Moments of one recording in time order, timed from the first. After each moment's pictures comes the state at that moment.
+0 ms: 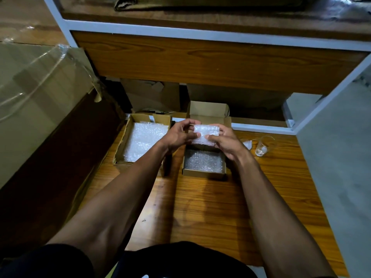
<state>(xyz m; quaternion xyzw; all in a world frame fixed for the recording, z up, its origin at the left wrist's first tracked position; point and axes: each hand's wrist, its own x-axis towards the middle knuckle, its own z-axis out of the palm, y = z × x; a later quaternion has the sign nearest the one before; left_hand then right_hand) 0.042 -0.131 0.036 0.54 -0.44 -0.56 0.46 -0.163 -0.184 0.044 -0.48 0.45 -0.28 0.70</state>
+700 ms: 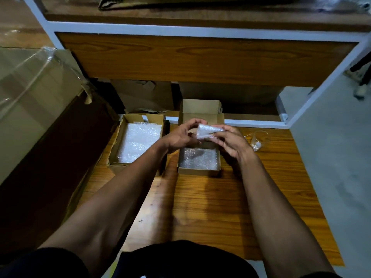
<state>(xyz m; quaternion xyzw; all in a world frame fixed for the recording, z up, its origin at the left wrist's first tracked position) 0.021 -0.136 0.040 0.49 -0.54 -0.58 0.36 -0.191 -0.191 0.040 -0.36 0.47 -0.34 0.73</state>
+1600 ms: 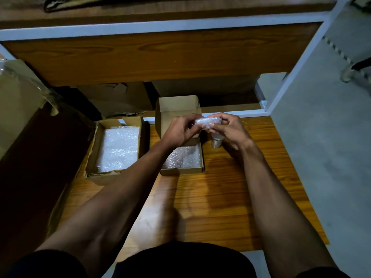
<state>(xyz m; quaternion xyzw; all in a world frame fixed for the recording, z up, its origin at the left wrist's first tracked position) -0.052 -0.170 0.047 0.55 -0.70 -0.29 0.35 -0.264 -0.211 0.048 -0.52 0.47 -0.37 0.62</state>
